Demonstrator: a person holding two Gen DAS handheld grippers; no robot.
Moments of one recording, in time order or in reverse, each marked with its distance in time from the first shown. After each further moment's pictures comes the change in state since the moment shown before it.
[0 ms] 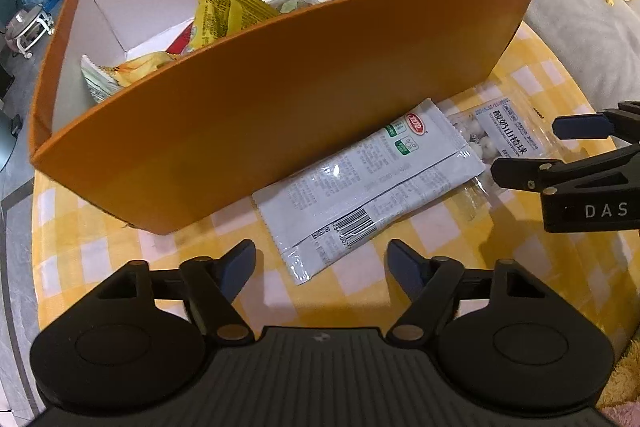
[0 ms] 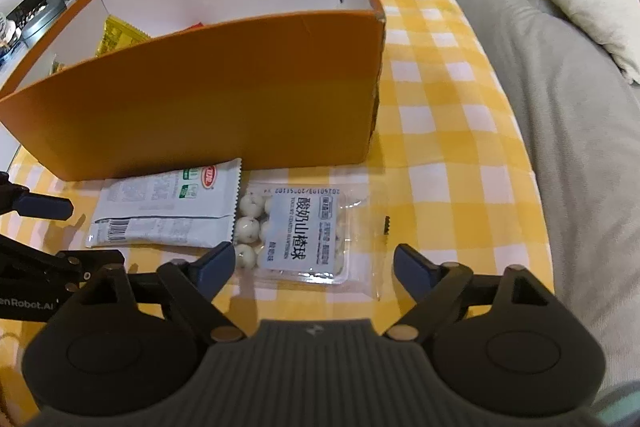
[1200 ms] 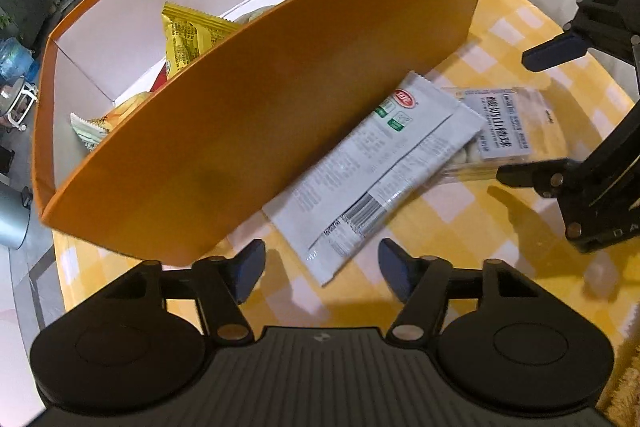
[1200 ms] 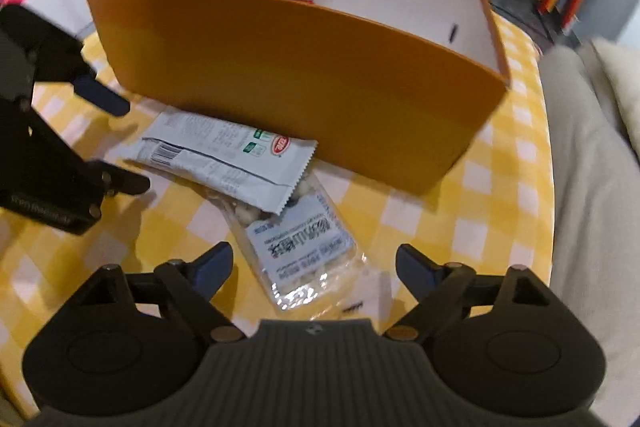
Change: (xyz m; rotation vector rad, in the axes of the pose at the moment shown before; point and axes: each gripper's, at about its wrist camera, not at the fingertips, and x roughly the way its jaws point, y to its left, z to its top) left arm -0.002 -0.009 -0.002 0.227 -0.016 0.066; right arm -0.006 0.033 -0.006 -0.436 -0.013 0.054
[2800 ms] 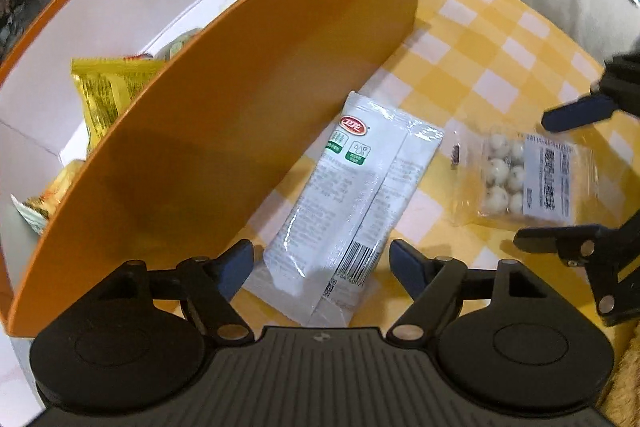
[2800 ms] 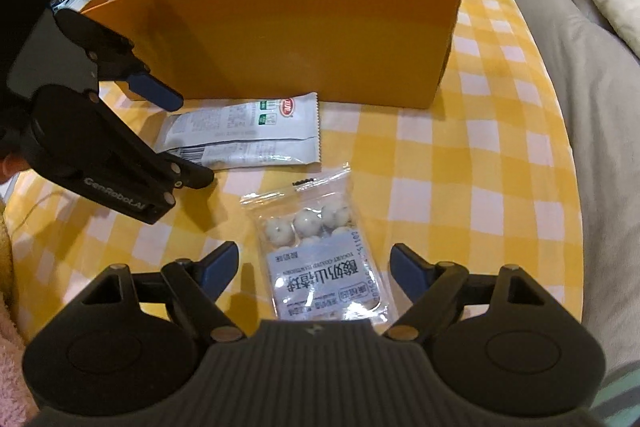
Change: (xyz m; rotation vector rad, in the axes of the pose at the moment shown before) left arm 0.015 -0.014 0.024 0.155 0.039 -0.106; right arm -0.024 0.005 -0.043 0.323 0.036 0.058
